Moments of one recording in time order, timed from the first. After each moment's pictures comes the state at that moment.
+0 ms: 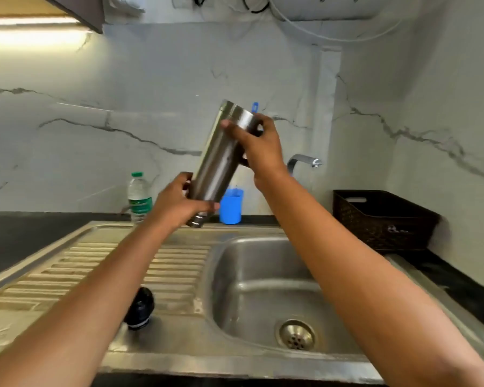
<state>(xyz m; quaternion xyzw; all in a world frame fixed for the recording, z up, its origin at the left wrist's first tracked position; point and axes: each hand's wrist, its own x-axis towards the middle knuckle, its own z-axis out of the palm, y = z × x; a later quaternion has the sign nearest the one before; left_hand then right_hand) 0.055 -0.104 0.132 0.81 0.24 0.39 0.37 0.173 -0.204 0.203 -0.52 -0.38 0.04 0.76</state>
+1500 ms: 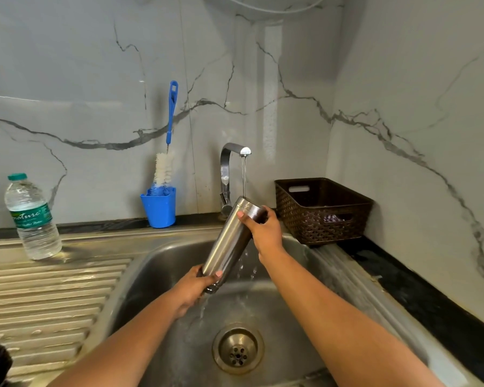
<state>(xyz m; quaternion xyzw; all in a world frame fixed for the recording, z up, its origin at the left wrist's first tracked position) 0.226 -0.145 -0.057 0.74 0.27 0.07 0.62 0.355 -0.268 0.017 -0.63 -0.18 0.07 0.75</state>
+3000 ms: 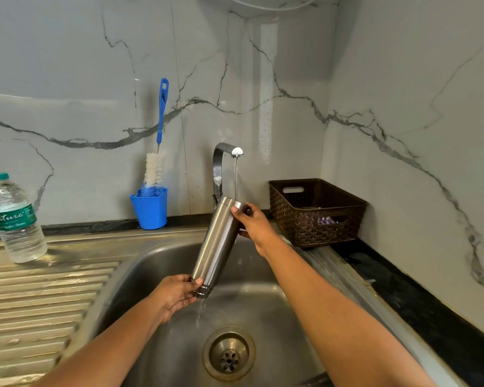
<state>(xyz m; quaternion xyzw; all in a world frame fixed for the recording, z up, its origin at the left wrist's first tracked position) 0.220 -0.143 -0.054 0.62 0.30 0.13 0.72 0.383 -0.262 0.025 -0.64 -0.25 0.18 0.70</state>
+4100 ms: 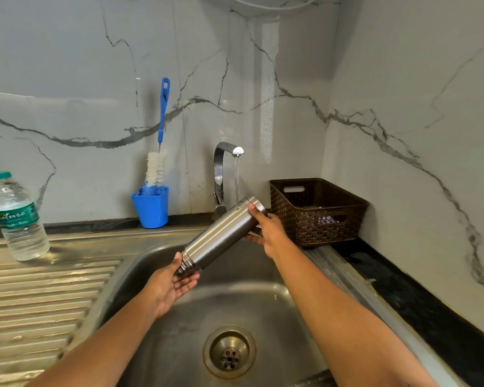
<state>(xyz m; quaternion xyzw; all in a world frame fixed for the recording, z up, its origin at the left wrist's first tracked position) 0.212 -0.137 -0.038 0.49 0.29 0.18 0.80 0.390 -0.280 0.021 -0.54 -0.12 0.23 0.80</state>
